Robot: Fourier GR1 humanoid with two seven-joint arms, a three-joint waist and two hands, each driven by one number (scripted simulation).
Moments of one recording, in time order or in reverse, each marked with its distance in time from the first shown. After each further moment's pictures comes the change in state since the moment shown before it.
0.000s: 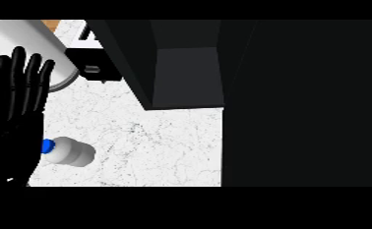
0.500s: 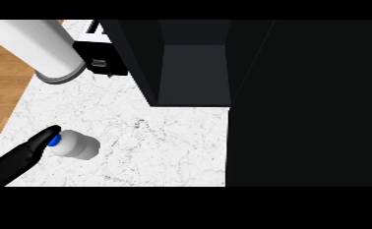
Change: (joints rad) left arm 0.118 -0.082 0.130 -0.078 -0.201 0.490 0.134; right arm 0.161 -0.016 0.036 -0.075 -0.069 0.074 0.048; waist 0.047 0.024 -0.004
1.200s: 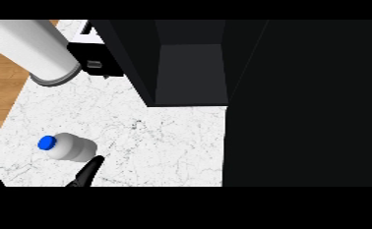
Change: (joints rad) left arm 0.264 -0.017 -0.569 -0.137 -0.382 0.571 0.143; right arm 0.321 -0.020 0.065 -0.248 -0.077 0.111 0.025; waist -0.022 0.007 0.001
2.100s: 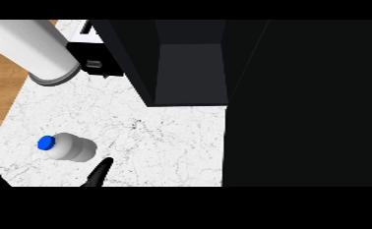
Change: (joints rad) left arm 0.040 -0.001 -0.086 0.035 -0.150 0.115 0.121; right arm 0.216 0.010 -0.007 -0.026 0.016 0.094 -0.148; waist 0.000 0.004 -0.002
